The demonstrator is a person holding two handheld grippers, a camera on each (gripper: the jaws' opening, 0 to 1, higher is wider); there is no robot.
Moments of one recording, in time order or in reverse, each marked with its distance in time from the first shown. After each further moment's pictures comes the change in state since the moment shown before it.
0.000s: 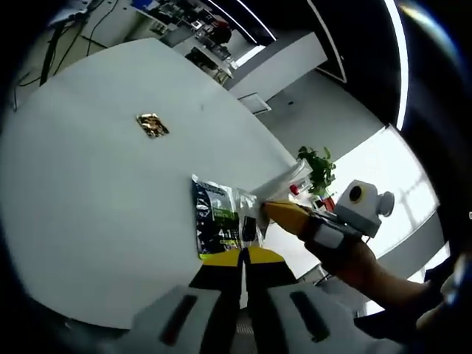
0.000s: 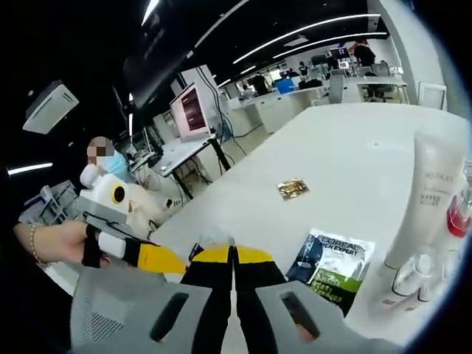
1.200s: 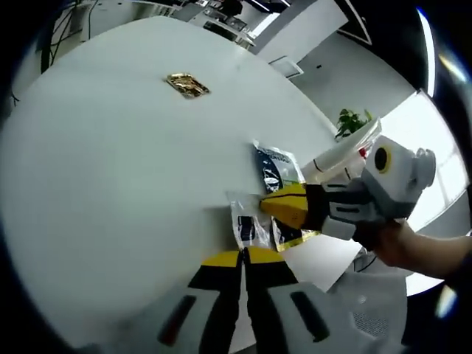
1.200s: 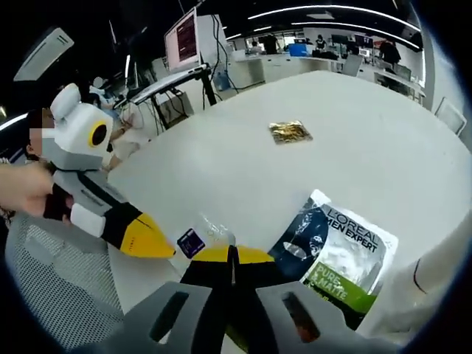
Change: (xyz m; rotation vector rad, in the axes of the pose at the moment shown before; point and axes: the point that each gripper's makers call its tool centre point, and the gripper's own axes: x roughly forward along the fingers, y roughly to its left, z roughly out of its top) left arm 0.045 0.081 -0.023 0.096 0.176 0.217; right arm 0.069 -0.046 -0.082 -0.161 0.296 -0.096
